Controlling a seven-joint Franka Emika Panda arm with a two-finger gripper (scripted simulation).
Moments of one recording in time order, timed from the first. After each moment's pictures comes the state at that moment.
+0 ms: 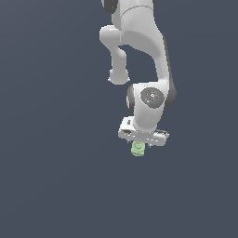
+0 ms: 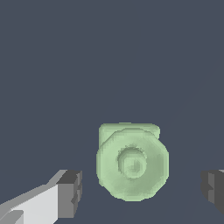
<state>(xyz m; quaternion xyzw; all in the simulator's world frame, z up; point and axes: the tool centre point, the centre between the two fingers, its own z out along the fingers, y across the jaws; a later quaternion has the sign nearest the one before) 0.037 0.095 0.091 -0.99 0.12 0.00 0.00</state>
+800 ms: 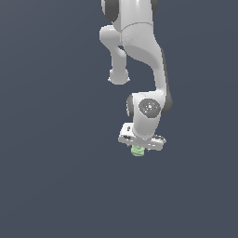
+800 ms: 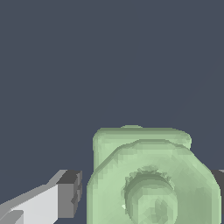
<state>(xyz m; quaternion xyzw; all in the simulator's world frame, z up) 0.037 0.097 0.047 -0.99 0.12 0.00 0.00</state>
